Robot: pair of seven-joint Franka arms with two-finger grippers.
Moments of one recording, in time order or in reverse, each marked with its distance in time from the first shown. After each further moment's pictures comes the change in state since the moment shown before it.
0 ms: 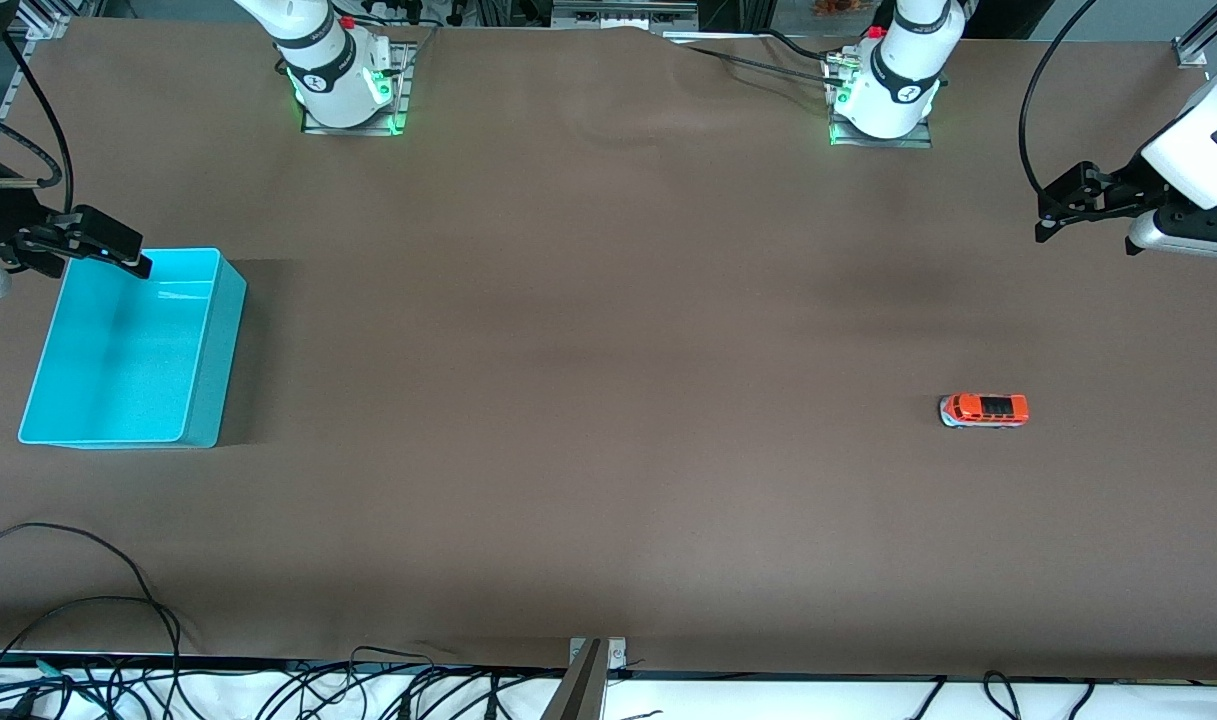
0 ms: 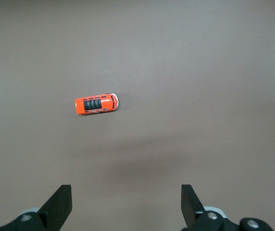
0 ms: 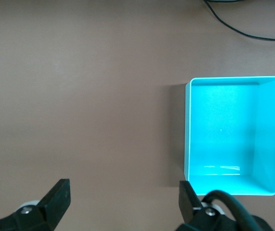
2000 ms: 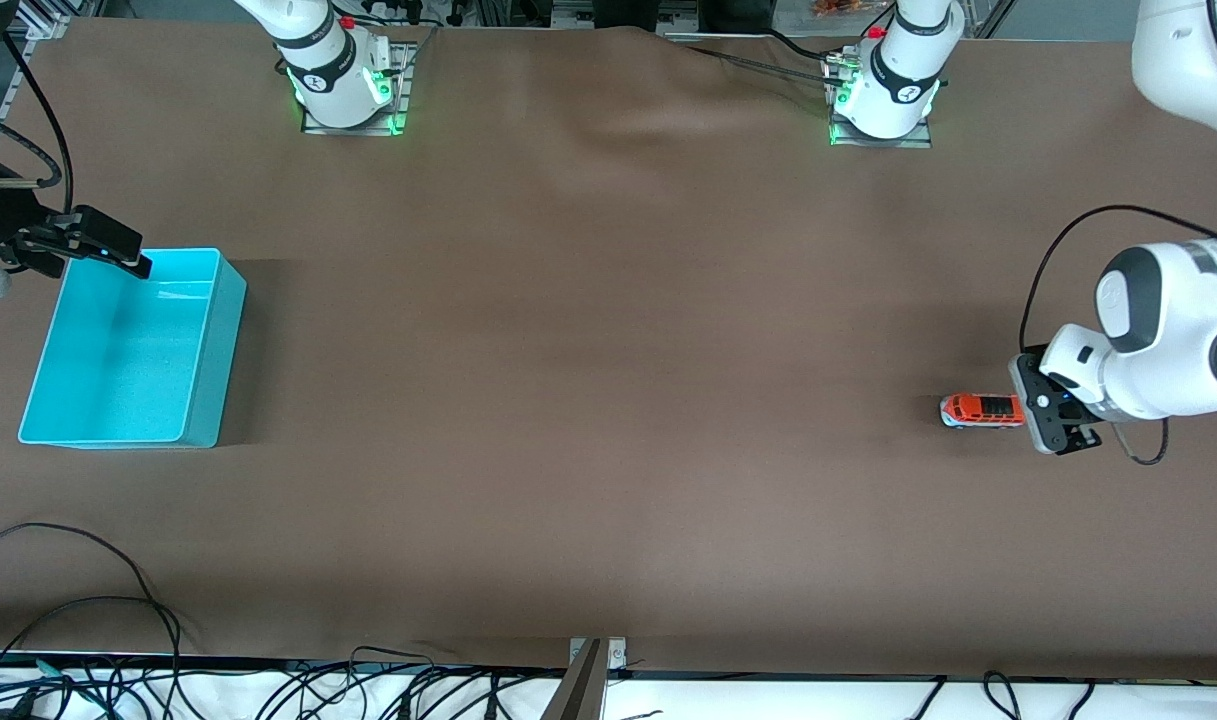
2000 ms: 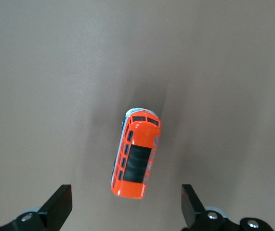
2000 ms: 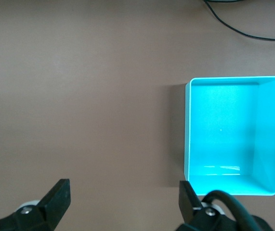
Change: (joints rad) left arm 0.150 0.573 0.007 -0.011 0.077 0.471 1.341; right arm 0.000 0.000 0.000 0.000 0.000 0.000 0.000
